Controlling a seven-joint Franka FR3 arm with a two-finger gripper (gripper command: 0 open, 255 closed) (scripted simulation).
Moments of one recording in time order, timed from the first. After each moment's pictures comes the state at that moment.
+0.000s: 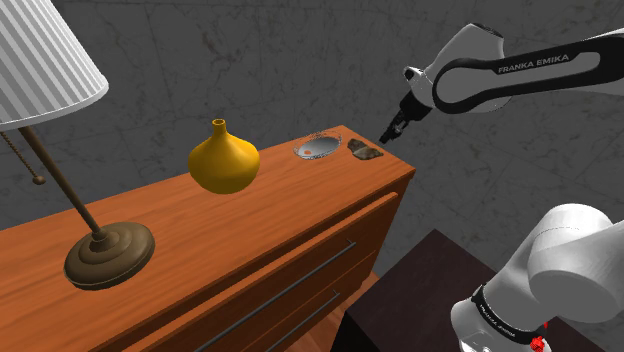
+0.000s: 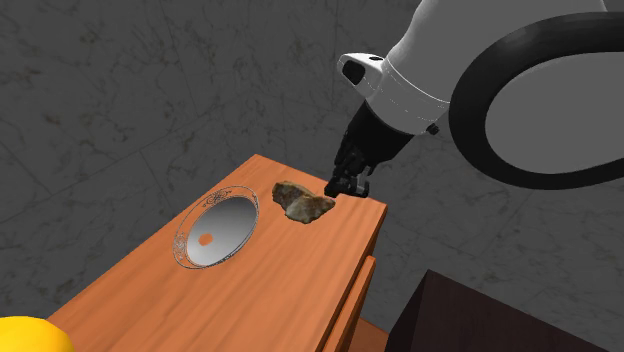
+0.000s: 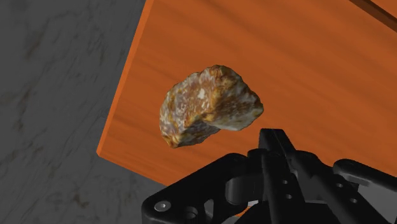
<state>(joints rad) 0.11 -0.54 -0.31 -2.60 0.00 2.48 -0.66</state>
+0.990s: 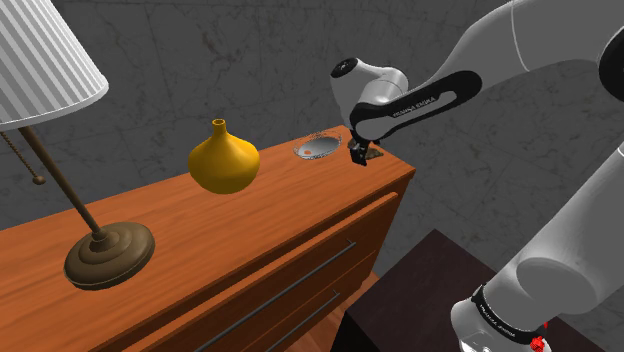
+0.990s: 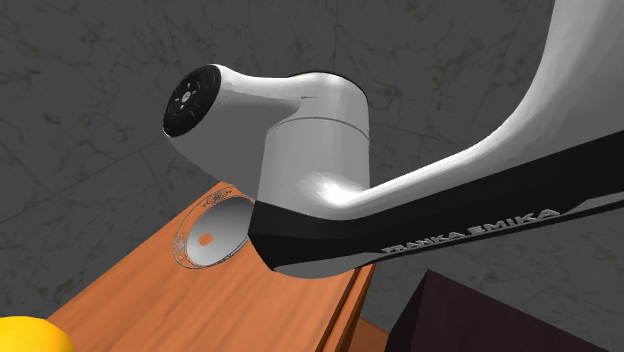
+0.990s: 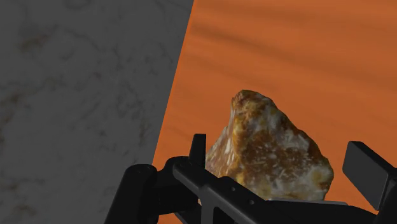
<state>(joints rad) -0.09 0.03 0.15 -2.18 -0.59 2.02 0.16</state>
